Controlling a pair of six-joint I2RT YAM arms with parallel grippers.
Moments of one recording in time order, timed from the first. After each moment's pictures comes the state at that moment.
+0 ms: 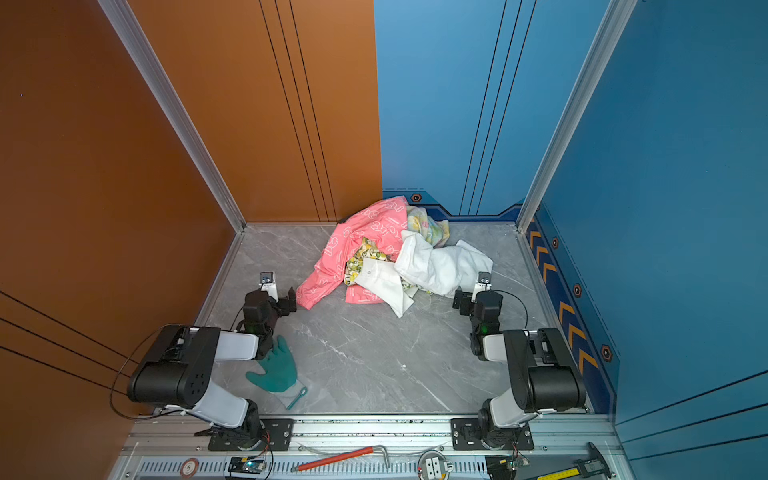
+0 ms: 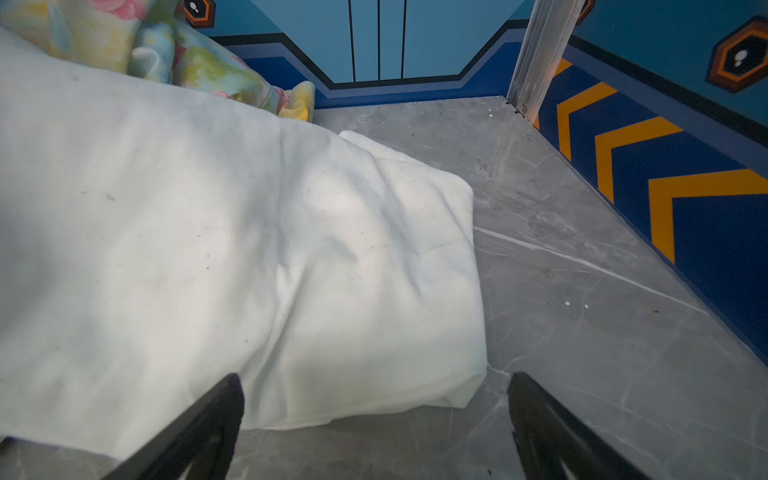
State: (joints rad) left arm -0.05 1.56 0.37 0.82 -0.21 0.02; right arm 0.03 1.53 0.35 0.80 0.15 0.07
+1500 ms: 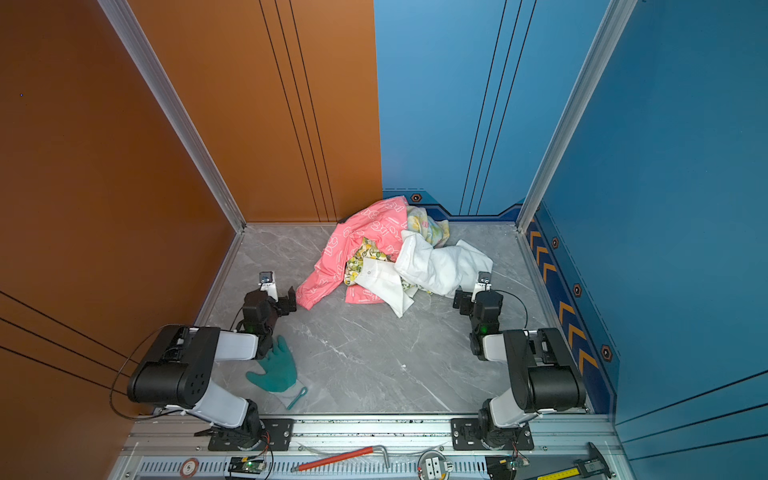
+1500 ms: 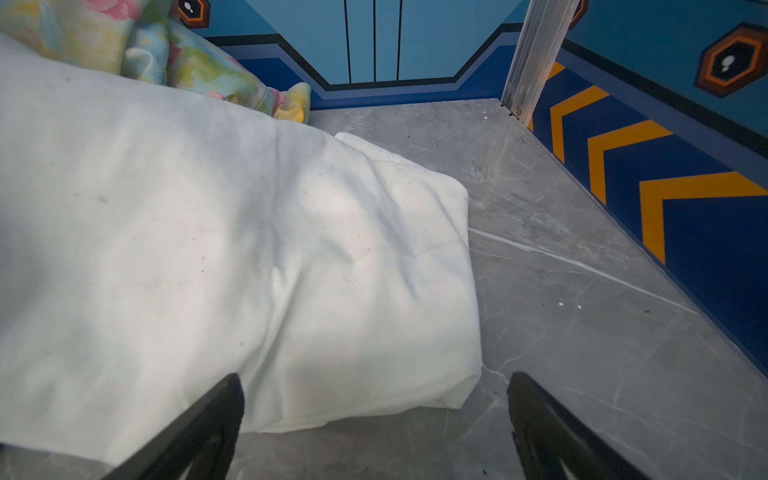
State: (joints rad) left arm -0.04 1.56 0.37 0.83 -0.20 0.02; right arm 0.04 1.53 0.36 0.80 0.17 0.07
